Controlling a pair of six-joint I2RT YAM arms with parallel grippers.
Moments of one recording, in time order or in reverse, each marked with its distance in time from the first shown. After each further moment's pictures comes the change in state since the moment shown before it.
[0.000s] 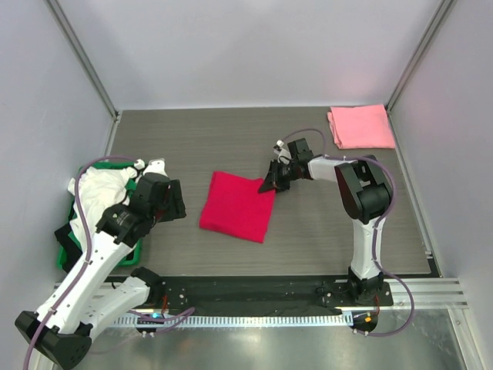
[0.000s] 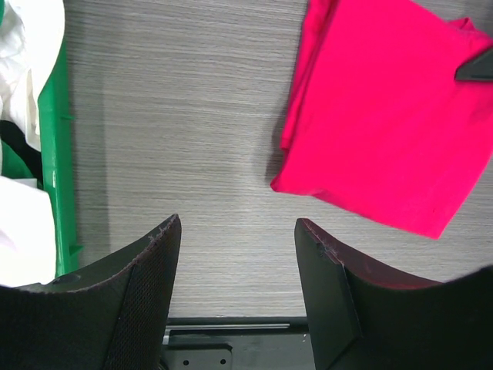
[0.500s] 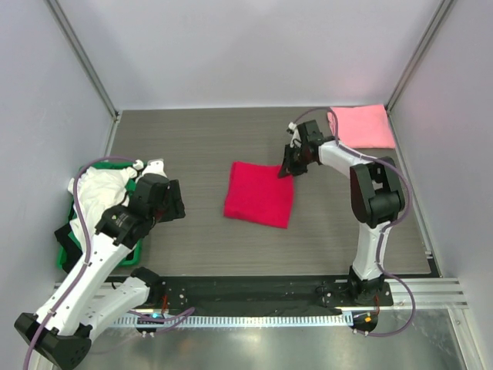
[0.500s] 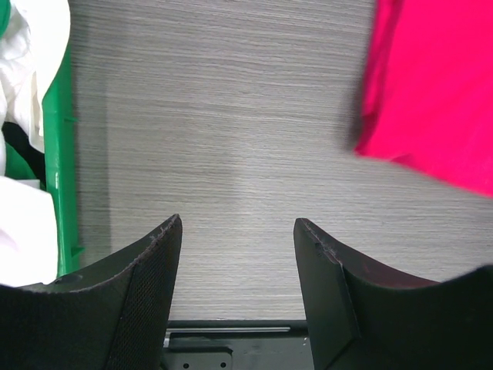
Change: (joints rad) left arm 0.000 -0.012 -0.008 0.008 -0.008 -0.001; right arm -0.063 -0.068 0.150 -0.294 0.291 -0.192
